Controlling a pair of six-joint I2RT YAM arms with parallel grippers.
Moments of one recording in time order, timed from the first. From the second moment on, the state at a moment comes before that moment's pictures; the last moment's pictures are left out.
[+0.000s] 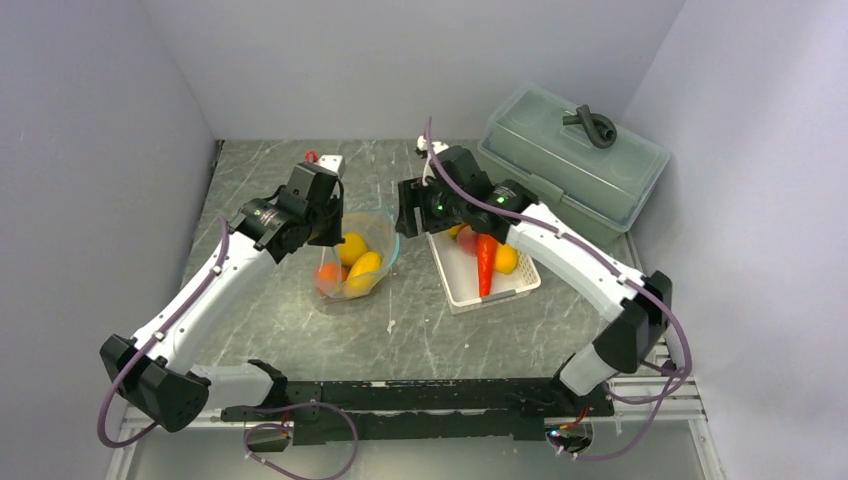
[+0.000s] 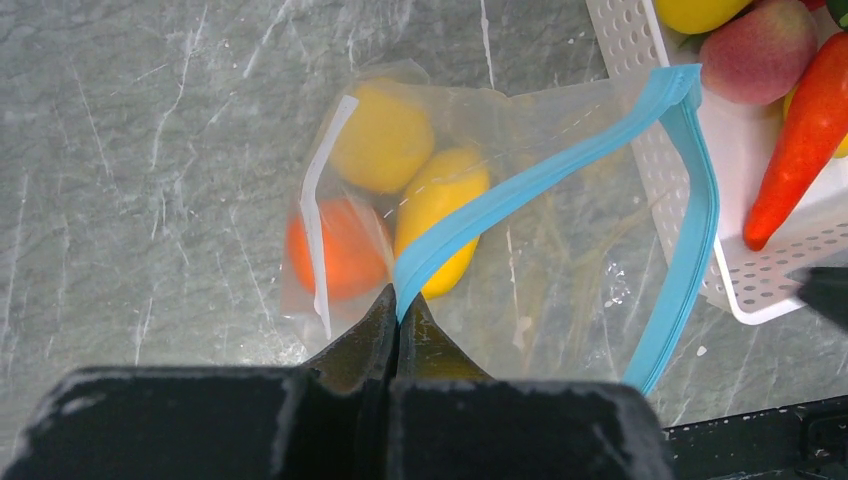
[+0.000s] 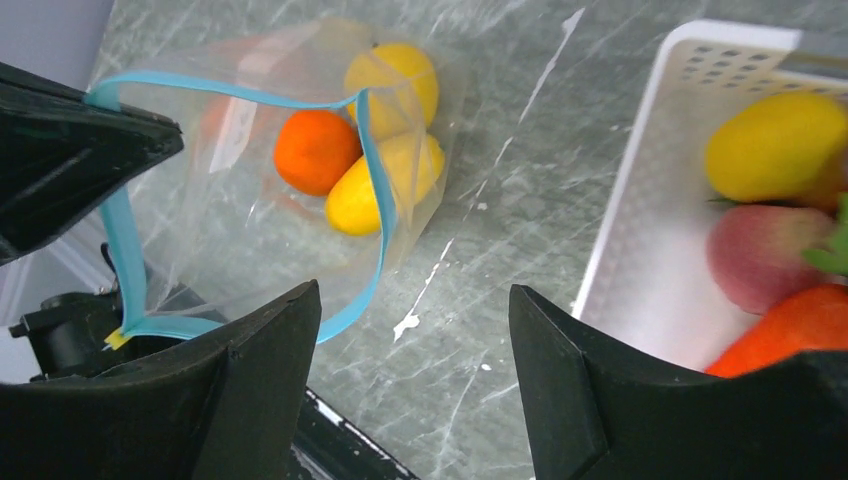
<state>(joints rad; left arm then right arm) -0.54 1.25 1.33 -0.91 -0.20 -0.38 0.77 1.58 1.55 -0.67 -0.07 0.43</state>
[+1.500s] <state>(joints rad) -0.52 1.17 1.18 -0.77 -0.12 -0.28 0.51 1.55 1.10 -0.60 0.26 0.55</state>
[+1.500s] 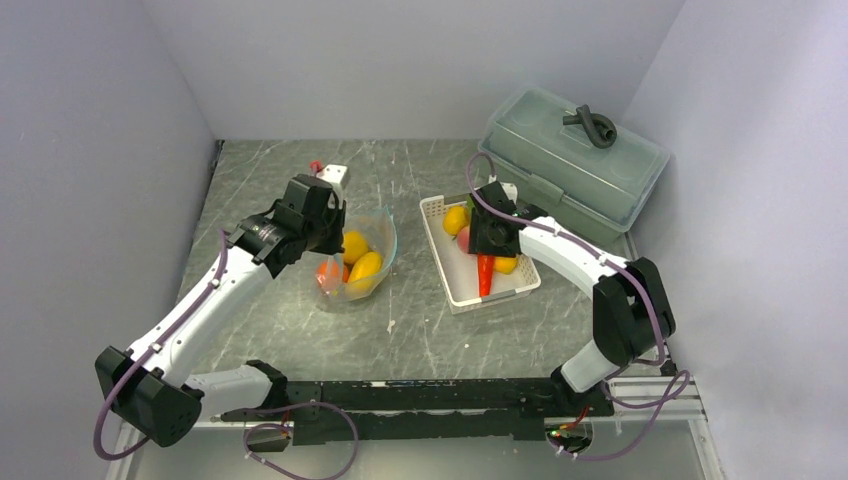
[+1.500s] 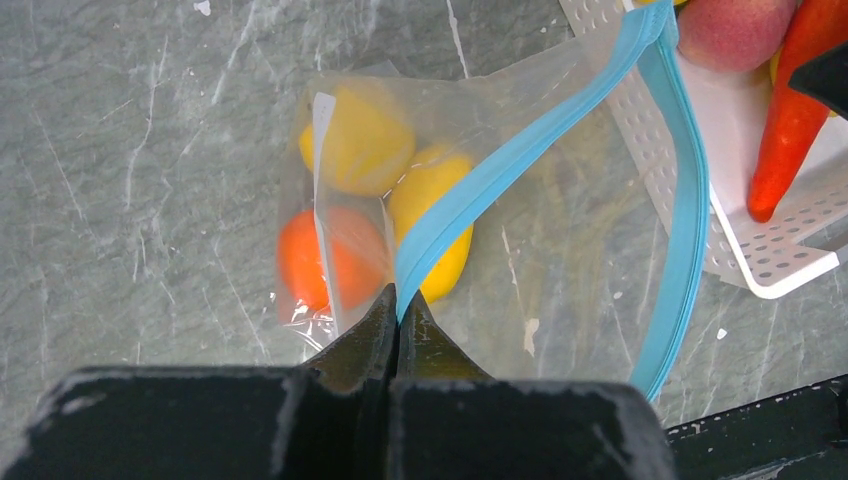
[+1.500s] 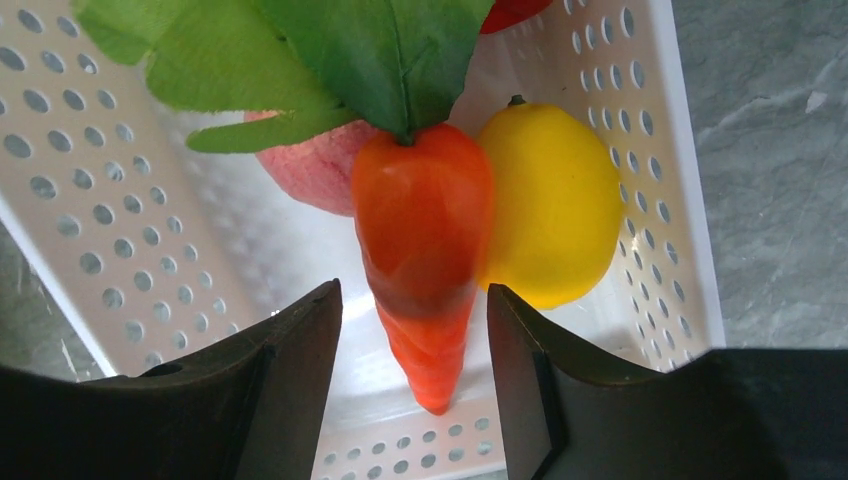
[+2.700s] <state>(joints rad) -0.49 1.17 1.17 -0.77 -0.12 -0.28 0.49 1.40 1.10 -0.57 0.34 0.56</state>
